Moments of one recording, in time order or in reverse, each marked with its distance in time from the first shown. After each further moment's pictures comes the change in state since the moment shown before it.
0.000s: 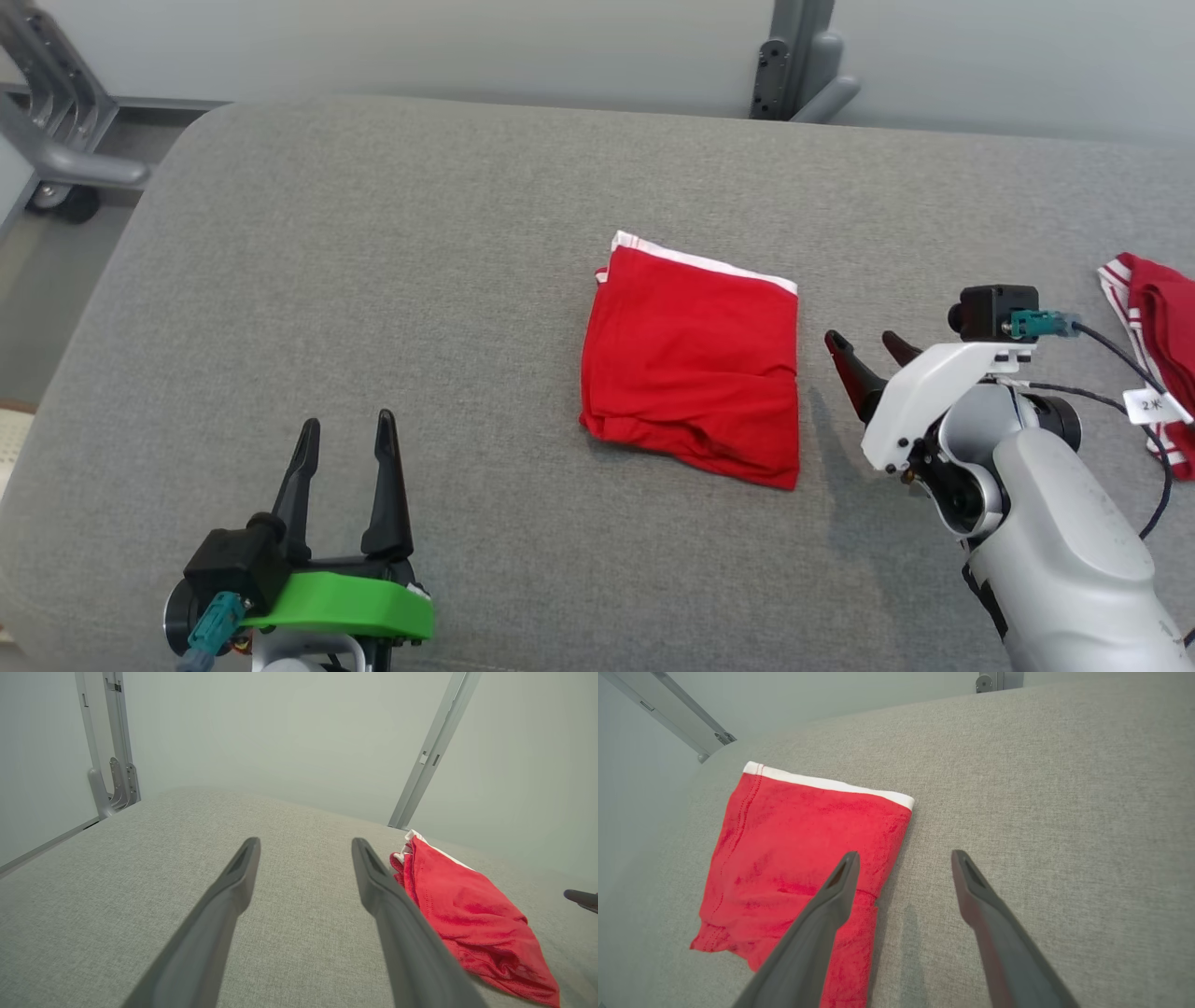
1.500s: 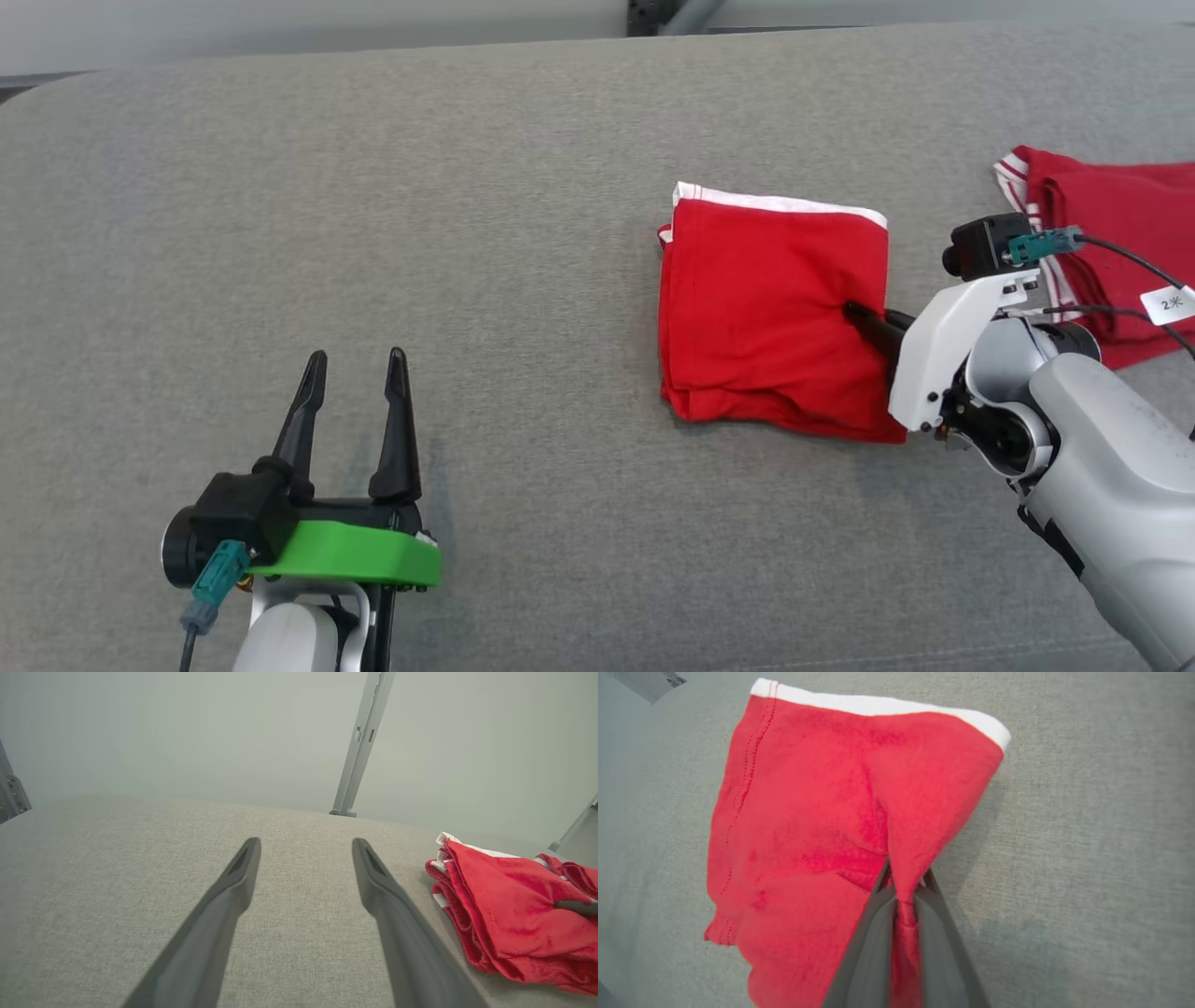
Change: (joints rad) left arm -0.092 0.000 -0.019 -0.015 0.042 -0.015 0.000; right arm -0.194 -0.262 0.416 0.027 0.387 0.000 0.088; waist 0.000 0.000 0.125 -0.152
